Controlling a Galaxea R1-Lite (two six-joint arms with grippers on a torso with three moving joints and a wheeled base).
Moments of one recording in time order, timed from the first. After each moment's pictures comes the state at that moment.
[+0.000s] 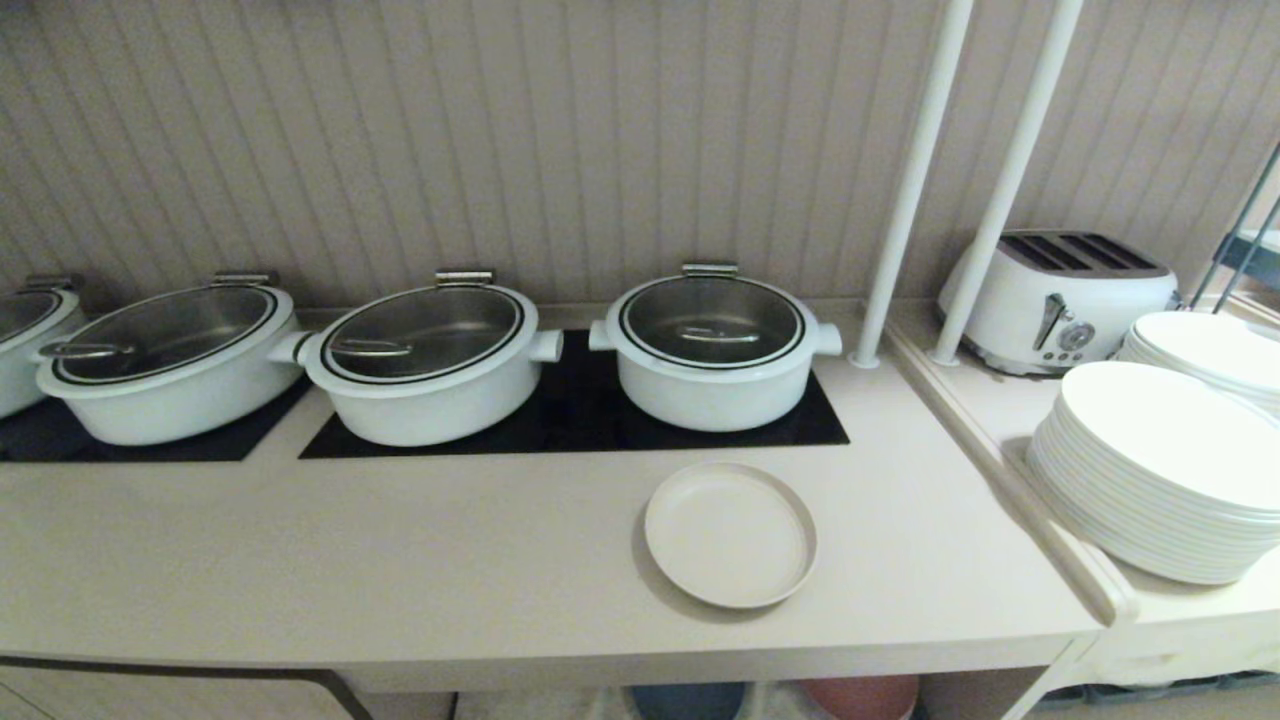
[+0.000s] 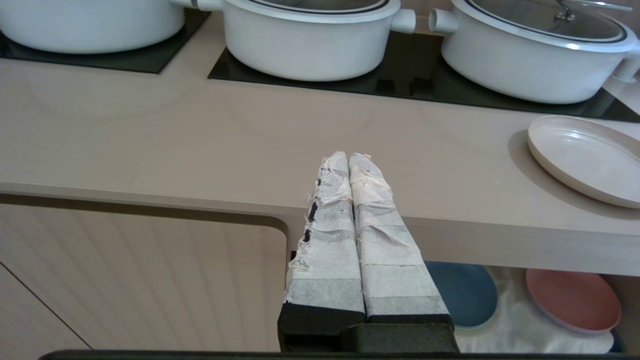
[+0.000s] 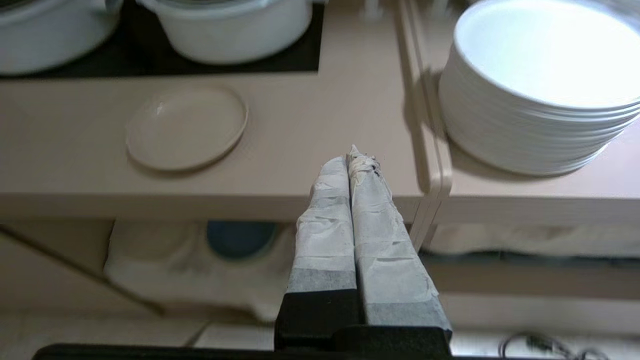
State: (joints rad) left arm 0.00 0.00 0.00 0.00 0.03 -0.12; right arm 0.00 0.44 -0.58 0.37 0.09 0.04
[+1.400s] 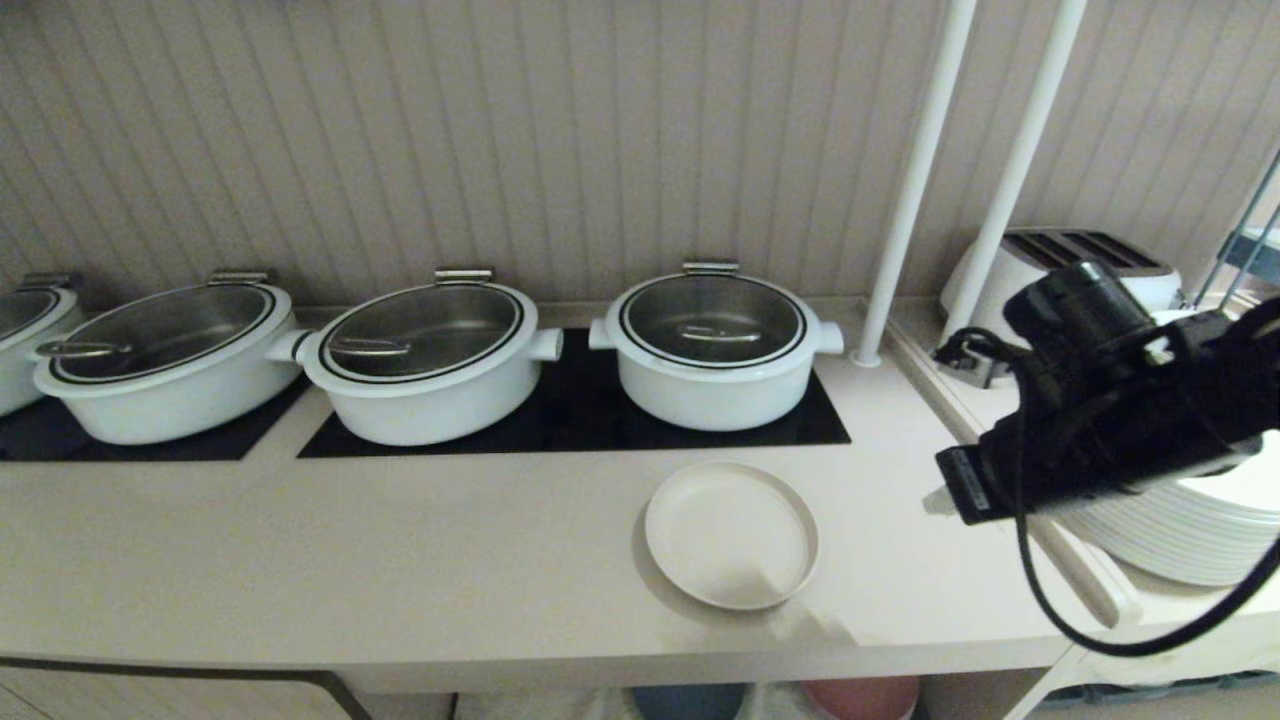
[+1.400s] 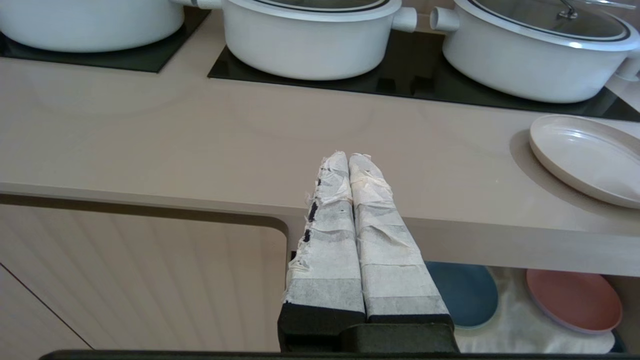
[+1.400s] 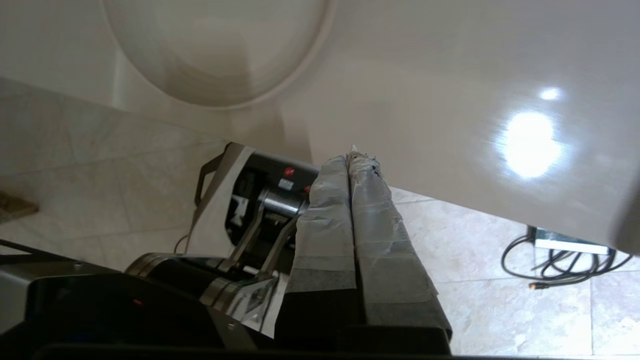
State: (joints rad) left arm 0.00 0.00 0.00 0.00 0.03 -0.12; right arm 0.35 1.71 -1.17 0.46 0.09 0.13
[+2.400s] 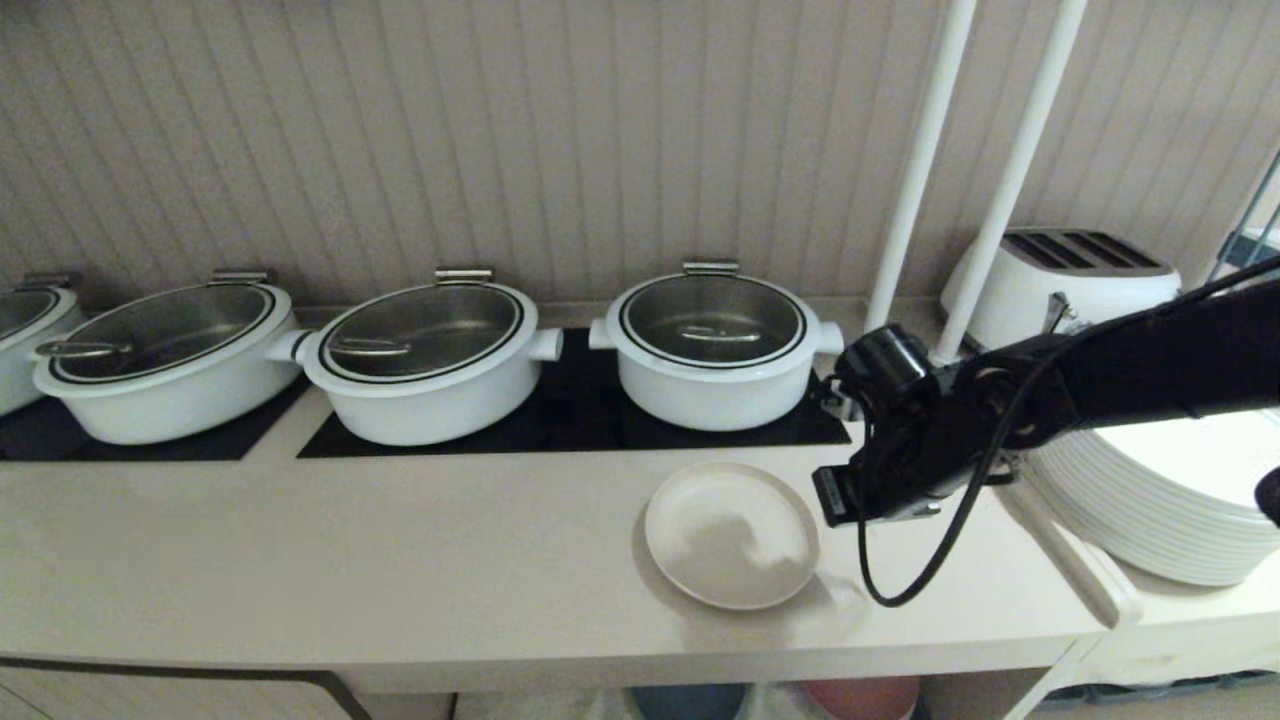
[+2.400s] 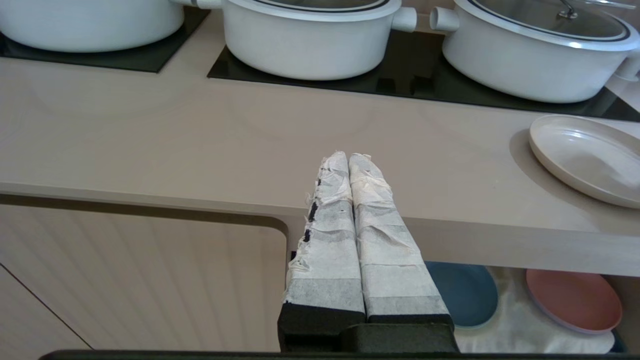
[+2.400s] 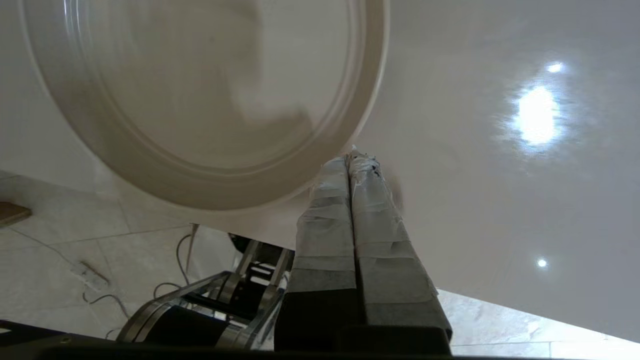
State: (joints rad) left arm 0.00 0.00 0.00 0.00 0.03 -0.12; right arm 0.43 2.05 -1.33 0.36 0.04 0.23
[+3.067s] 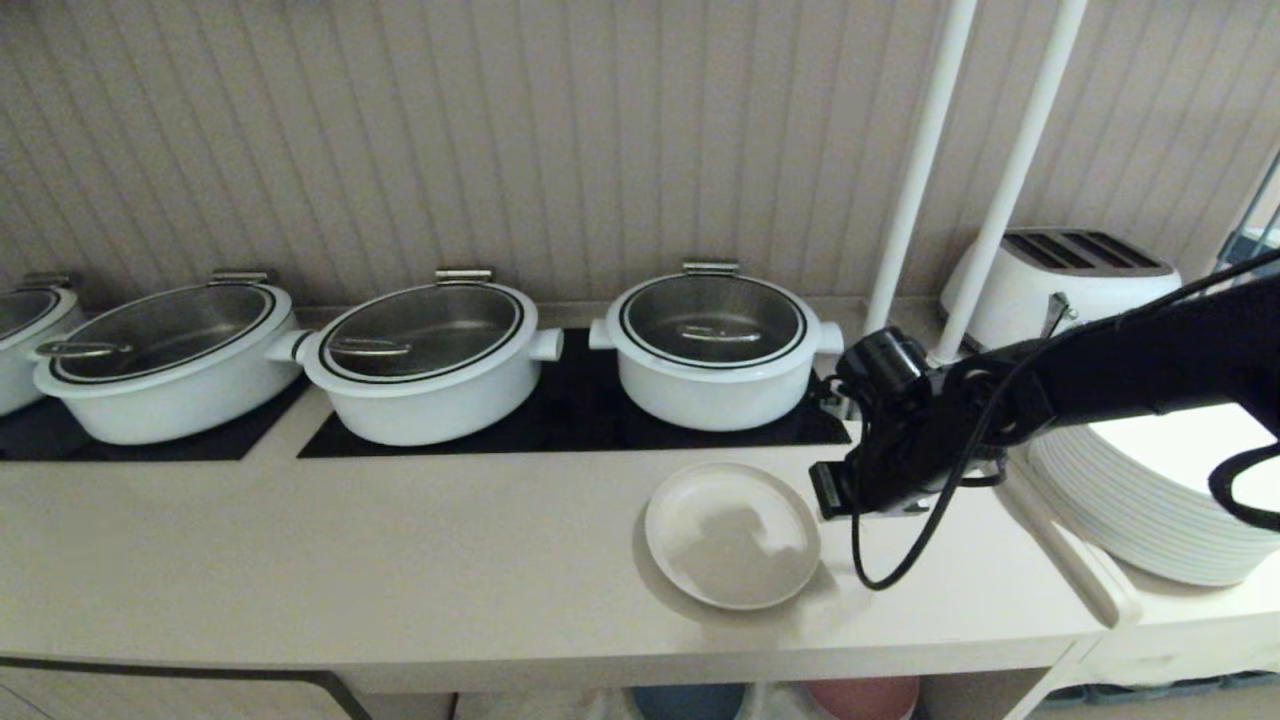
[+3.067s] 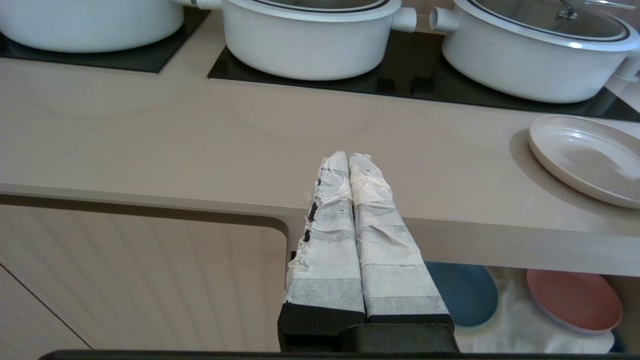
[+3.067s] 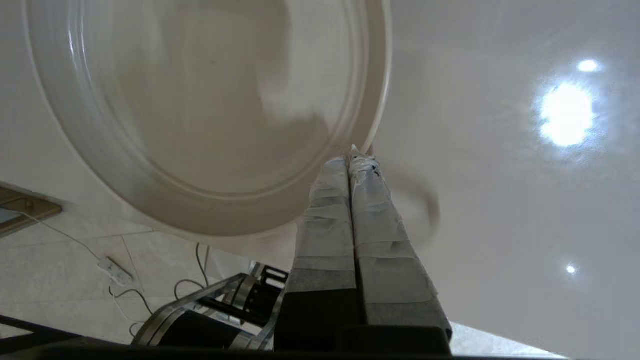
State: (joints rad) left arm 0.00 0.00 0.00 0.00 0.03 -0.12; right arm 0.39 2.10 -1.36 0.33 0.11 0.22
